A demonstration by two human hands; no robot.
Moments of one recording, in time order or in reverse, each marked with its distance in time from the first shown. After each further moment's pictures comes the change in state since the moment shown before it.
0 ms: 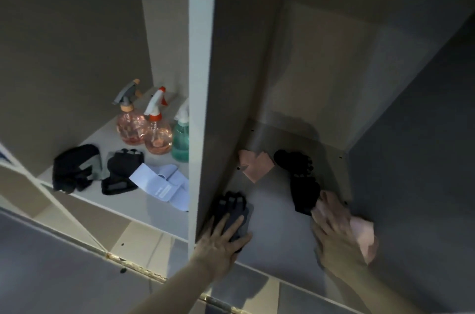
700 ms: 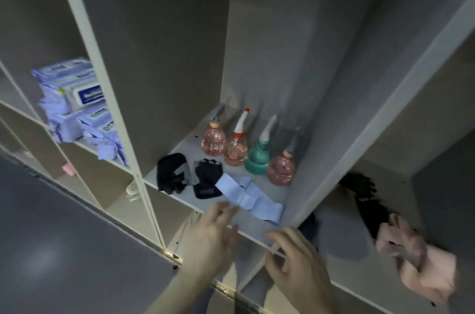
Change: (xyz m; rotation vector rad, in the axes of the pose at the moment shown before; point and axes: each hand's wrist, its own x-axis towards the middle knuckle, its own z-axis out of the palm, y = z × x) left_hand -0.163 -0.126 -0.110 -0.451 0.569 -0.326; right_hand -0.033 -0.254 -0.236 0.828 0.328 -0.199
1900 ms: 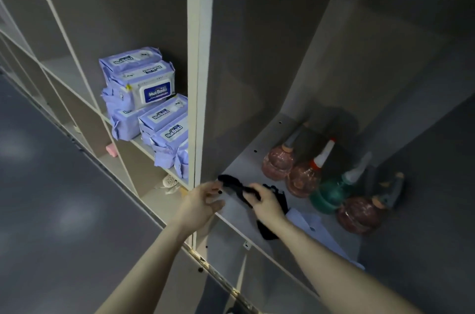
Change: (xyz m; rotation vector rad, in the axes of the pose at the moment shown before) left_hand 0.099 -0.195 -0.092 -0.434 -0.078 -0.555; right_hand 0.248 -0.082 0.186 0.484 -0.421 0.280
